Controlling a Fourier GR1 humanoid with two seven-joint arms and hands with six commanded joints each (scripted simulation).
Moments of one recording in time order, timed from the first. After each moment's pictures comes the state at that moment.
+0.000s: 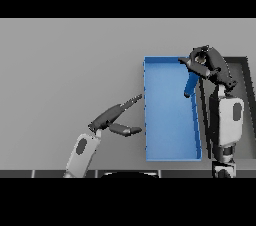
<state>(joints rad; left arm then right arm) -0.16 -0.09 -0.31 -1.58 -0.27 -0.48 0.08 -0.58 -0.30 -0.19 -1.56 -0.29 0.27 0.61</state>
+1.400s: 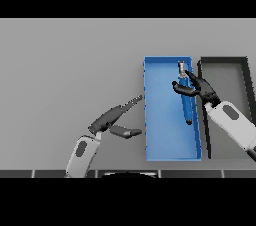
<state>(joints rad) -0.13 -0.10 -0.33 -1.62 -0.28 -0.48 0.11 -0.67 -0.91 0.82 -1.40 -0.67 -0.20 0.61</state>
